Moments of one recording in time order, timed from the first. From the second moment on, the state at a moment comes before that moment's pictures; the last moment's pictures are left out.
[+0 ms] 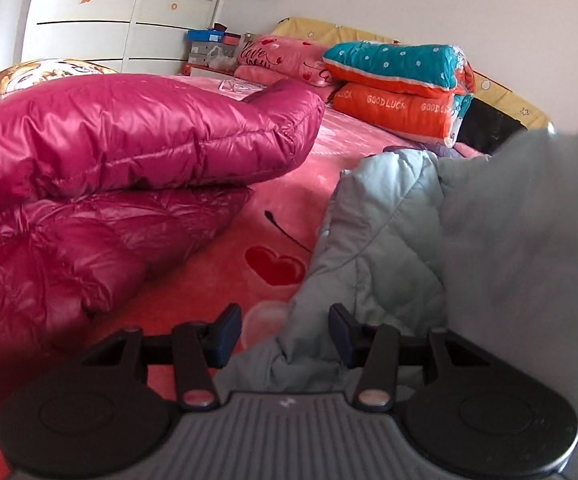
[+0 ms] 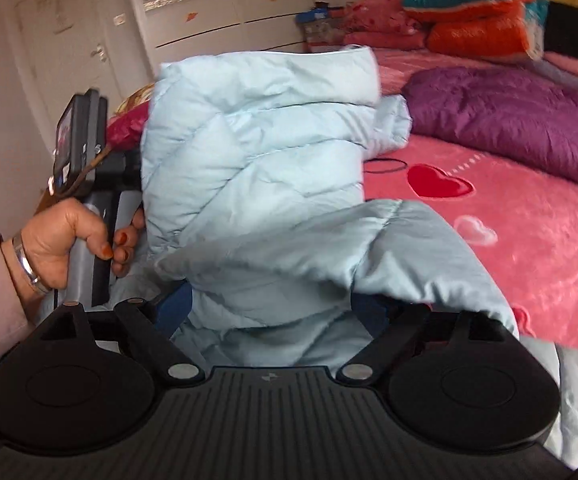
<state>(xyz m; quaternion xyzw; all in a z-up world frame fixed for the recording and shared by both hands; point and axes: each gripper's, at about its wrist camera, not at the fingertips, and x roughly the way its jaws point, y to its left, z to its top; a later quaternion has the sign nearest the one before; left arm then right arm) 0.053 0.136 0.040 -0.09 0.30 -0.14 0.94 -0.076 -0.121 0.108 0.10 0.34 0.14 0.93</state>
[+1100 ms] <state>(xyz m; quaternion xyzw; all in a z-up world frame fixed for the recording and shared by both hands) 0.034 0.074 0.033 -0.01 0.29 -0.22 0.93 -0.081 -0.225 0.051 0.19 0.37 -0.13 0.90</state>
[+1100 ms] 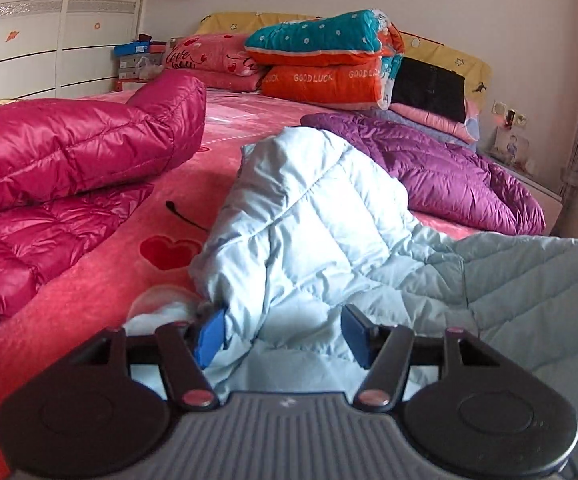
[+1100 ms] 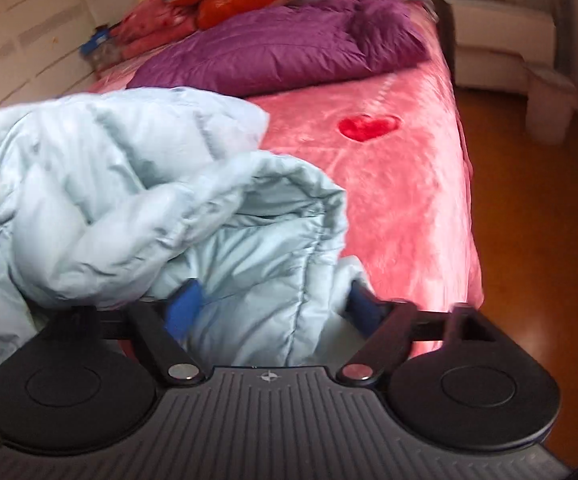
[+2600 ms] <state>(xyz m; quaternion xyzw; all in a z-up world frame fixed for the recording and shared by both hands) -0.043 0.220 0.036 -0.12 0.37 -0.13 0.91 -0.213 -0.336 0.123 0.26 0.38 -0.30 0.84</state>
